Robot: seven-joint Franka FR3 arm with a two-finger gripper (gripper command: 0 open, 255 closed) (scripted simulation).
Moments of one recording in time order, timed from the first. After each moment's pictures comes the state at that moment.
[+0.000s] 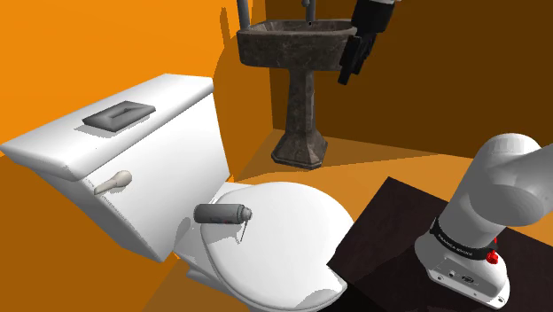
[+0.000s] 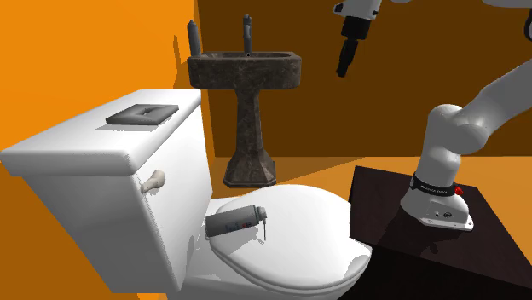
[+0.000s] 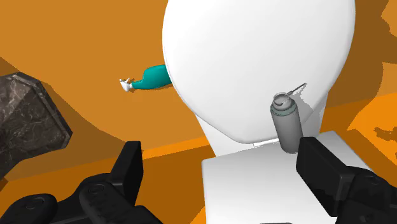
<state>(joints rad) 0.02 -0.74 0.05 -2.26 0.08 1.72 -0.10</state>
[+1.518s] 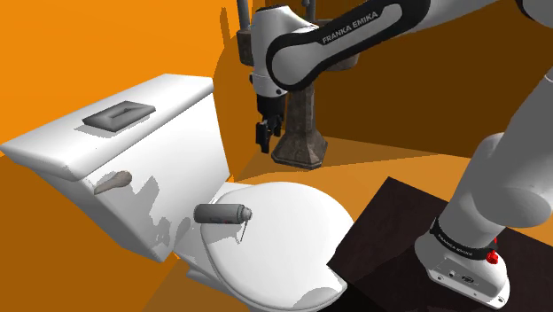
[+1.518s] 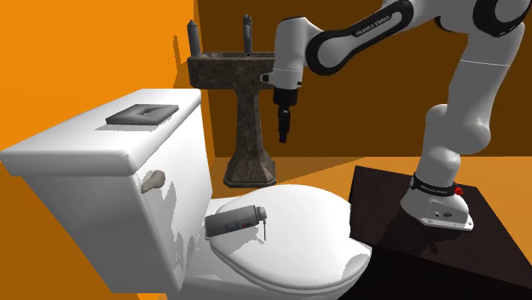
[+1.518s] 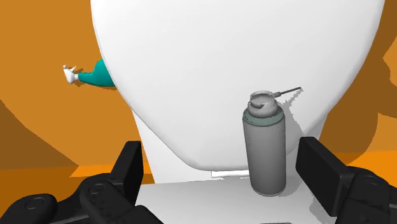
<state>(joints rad) 0.10 -0.07 0.24 -2.11 0.03 2.09 -0.04</state>
